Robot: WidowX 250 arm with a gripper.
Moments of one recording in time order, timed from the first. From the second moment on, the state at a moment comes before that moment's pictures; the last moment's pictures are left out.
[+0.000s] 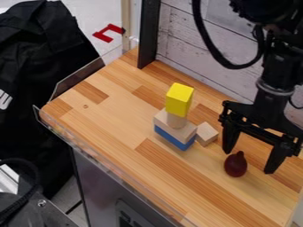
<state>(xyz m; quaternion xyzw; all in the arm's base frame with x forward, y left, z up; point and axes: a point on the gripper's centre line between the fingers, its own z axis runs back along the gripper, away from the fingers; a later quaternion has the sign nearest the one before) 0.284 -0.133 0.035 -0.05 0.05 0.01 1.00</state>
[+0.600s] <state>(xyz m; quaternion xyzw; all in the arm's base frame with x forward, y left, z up) 0.286 -0.131 0.018 -0.05 0.08 0.02 1.00</state>
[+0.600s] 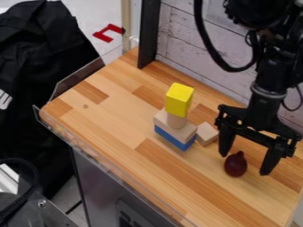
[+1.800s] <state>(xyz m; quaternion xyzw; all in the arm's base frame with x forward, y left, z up) 0.289 -0.126 -0.009 -0.08 0.12 0.04 0.99</state>
